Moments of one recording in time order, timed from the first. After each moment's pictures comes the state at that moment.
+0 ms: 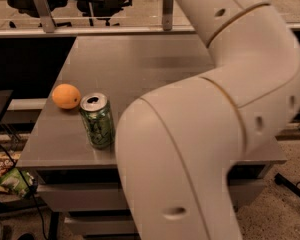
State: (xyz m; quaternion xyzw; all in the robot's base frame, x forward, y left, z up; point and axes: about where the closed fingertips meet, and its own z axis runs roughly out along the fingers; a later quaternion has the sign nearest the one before) arm 0.830 -0.011 1.087 -0.77 0.45 -0.38 0.23
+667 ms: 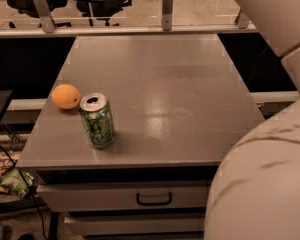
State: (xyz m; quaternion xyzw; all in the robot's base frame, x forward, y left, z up) arm 0.782 -0.026 1.188 -0.71 0.40 -0.47 0.34
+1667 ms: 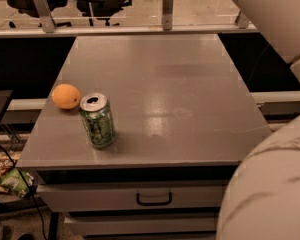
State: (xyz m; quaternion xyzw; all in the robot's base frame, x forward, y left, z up) arm 0.787 -0.033 1.189 -0.72 0.35 -0.52 0.31
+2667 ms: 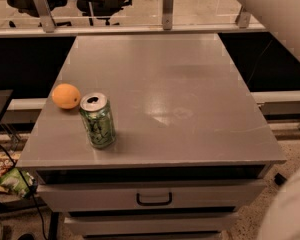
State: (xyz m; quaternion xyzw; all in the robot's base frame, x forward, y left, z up) arm 0.783 -0.064 1.147 -0.77 0.25 -0.54 0.22
